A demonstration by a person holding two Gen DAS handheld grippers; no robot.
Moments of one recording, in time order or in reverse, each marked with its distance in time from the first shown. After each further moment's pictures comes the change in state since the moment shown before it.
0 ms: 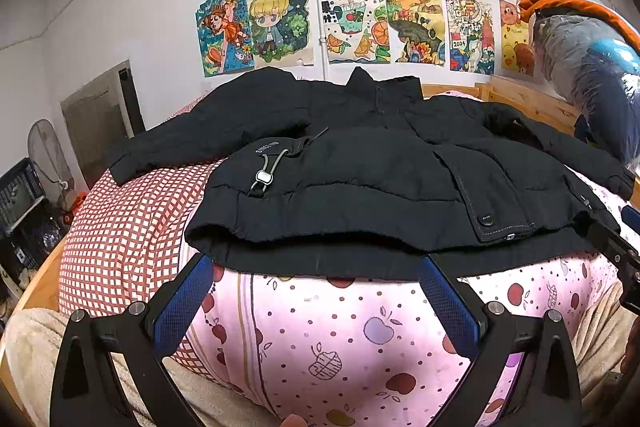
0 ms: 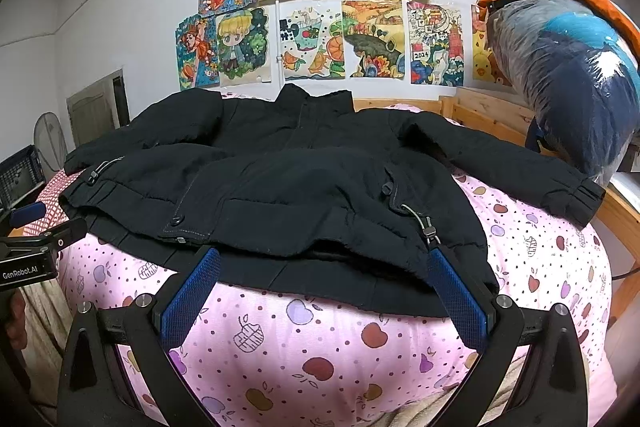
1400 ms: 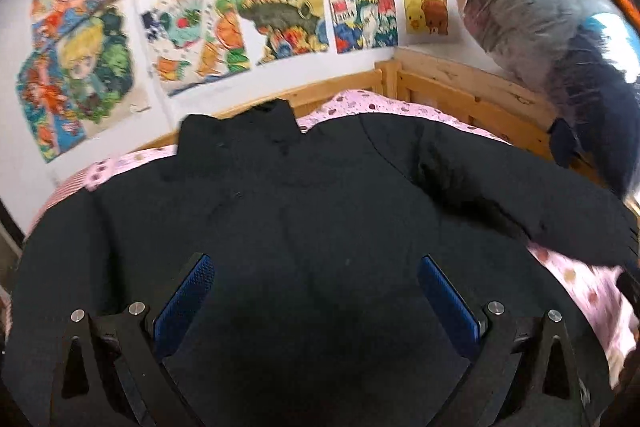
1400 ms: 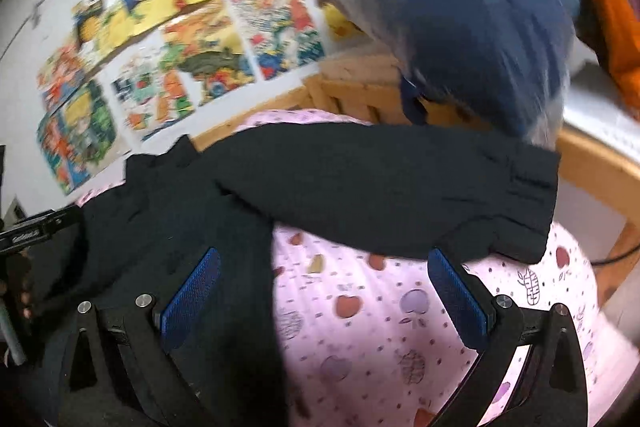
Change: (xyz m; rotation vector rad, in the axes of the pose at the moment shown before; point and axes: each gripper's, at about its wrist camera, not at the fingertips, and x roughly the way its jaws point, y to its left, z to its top) left arm 0.227 -0.190 0.217 0.302 0.101 -0.343; right arm 0.122 -0.190 0.056 0.502 0.022 -0.256
